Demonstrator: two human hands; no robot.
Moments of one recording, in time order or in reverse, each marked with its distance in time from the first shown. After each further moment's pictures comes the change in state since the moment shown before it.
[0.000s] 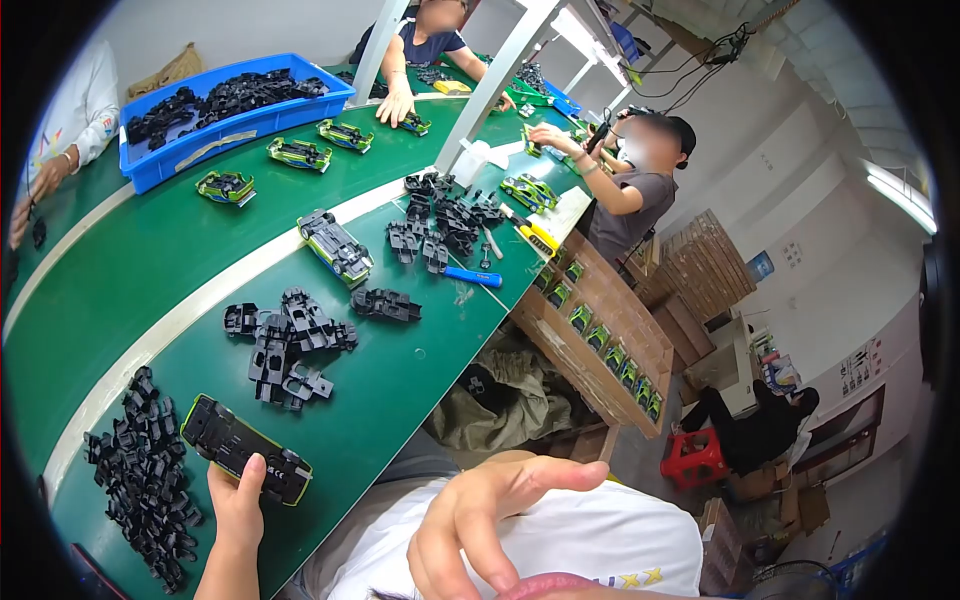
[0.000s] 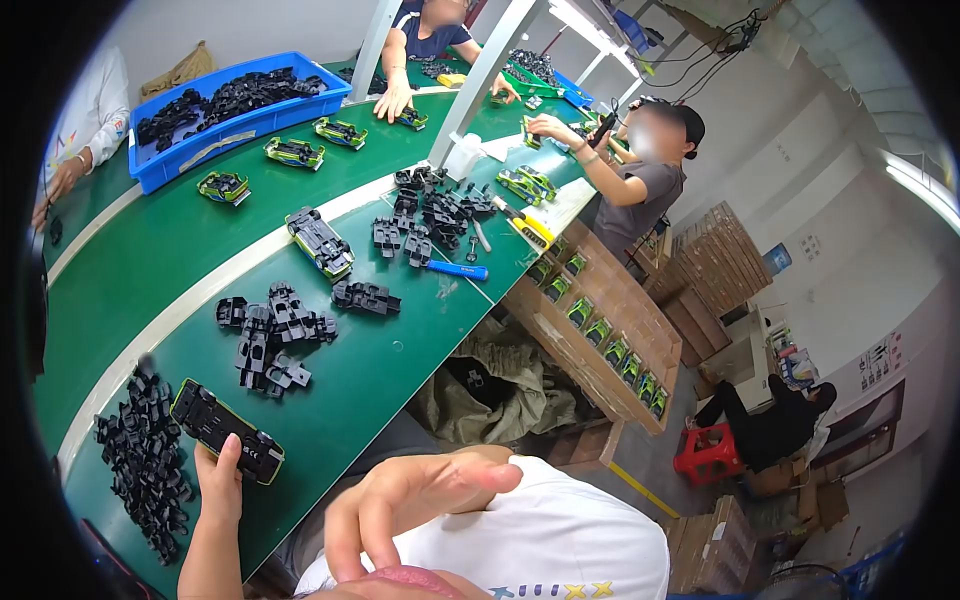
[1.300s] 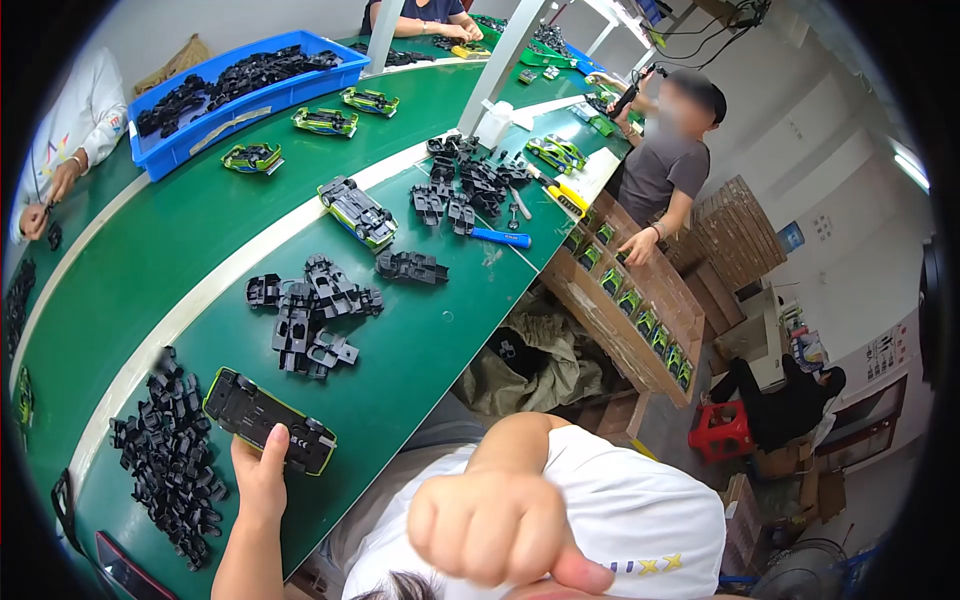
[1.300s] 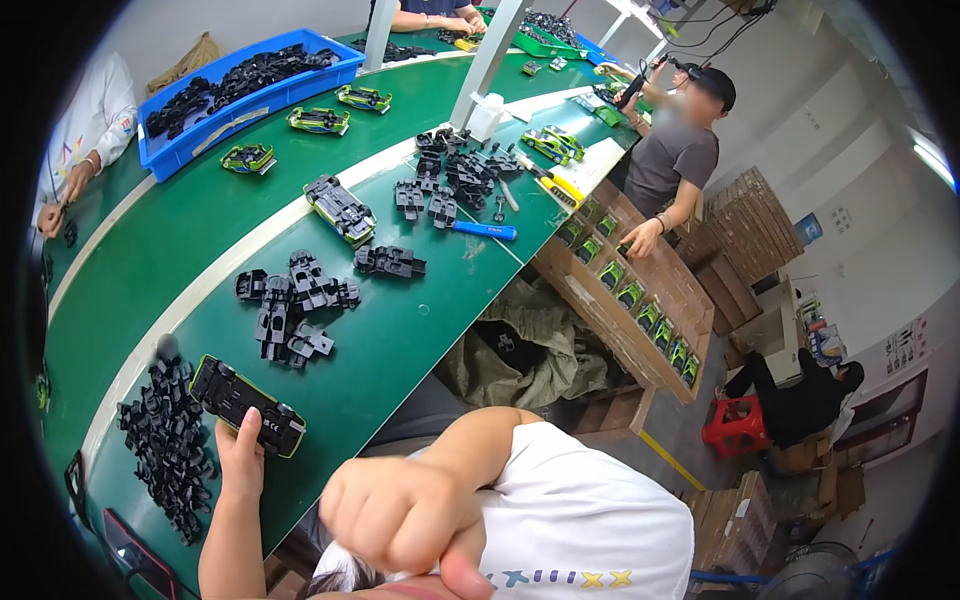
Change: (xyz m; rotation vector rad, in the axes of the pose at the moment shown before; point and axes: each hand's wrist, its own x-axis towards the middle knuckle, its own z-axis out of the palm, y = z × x) left_hand 0.002 -0.005 -0.001 -0.002 0.015 0.026; right_hand 0.025 0.003 -0.002 -0.877 -0.256 -0.262
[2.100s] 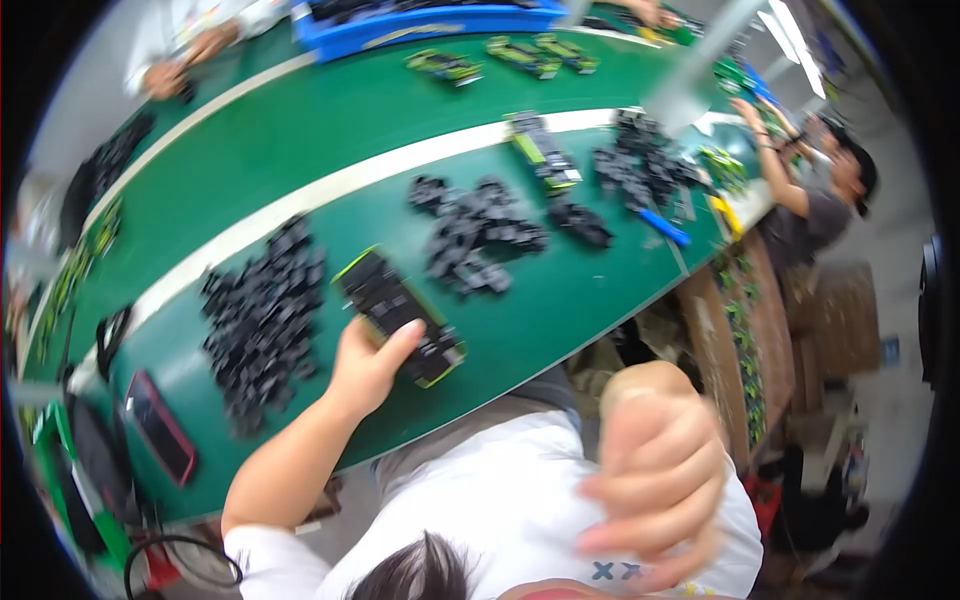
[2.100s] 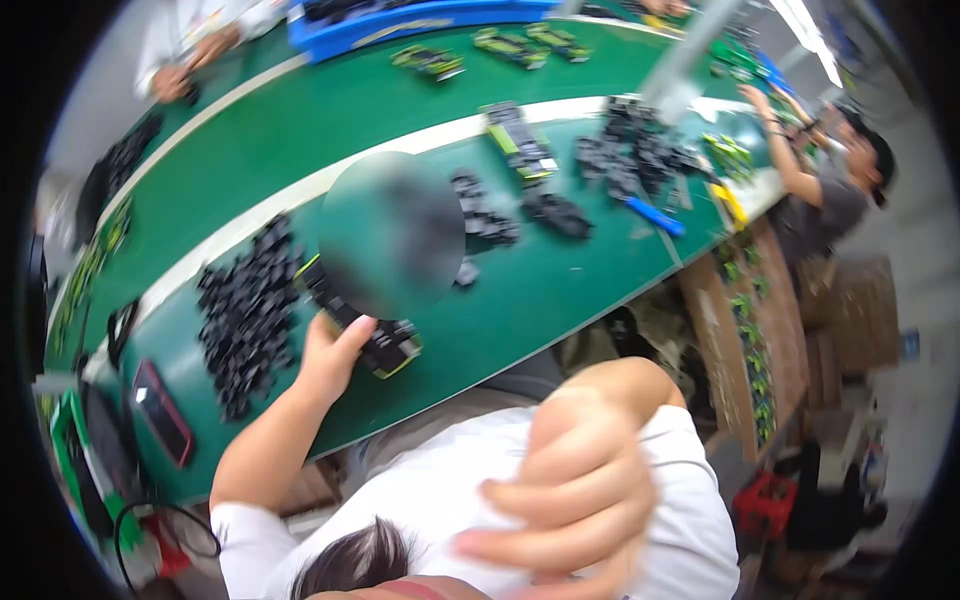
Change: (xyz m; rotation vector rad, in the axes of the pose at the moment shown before) left_hand -0.001 0.012 0.007 0.042 -0.043 -0.032; right_hand 0.015 -0.002 -0.025 -0.783 -0.056 -0.477
